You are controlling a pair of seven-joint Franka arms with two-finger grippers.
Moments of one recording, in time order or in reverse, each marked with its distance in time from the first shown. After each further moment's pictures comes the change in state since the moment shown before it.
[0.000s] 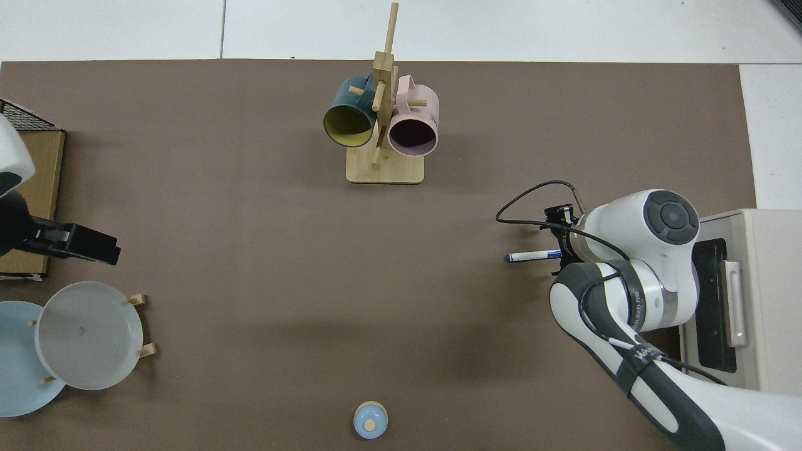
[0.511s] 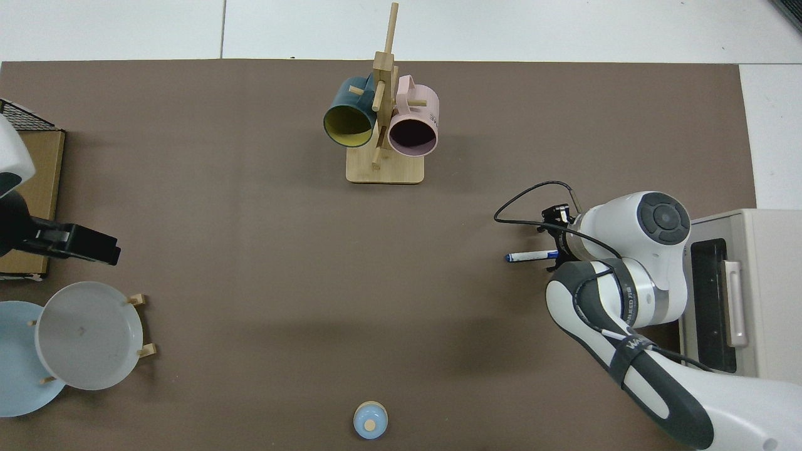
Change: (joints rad) left arm 0.000 -0.001 0.000 -0.001 0.000 0.000 0.000; right arm -0.002 0.044 -0.003 -0.002 0.000 0.056 -0.001
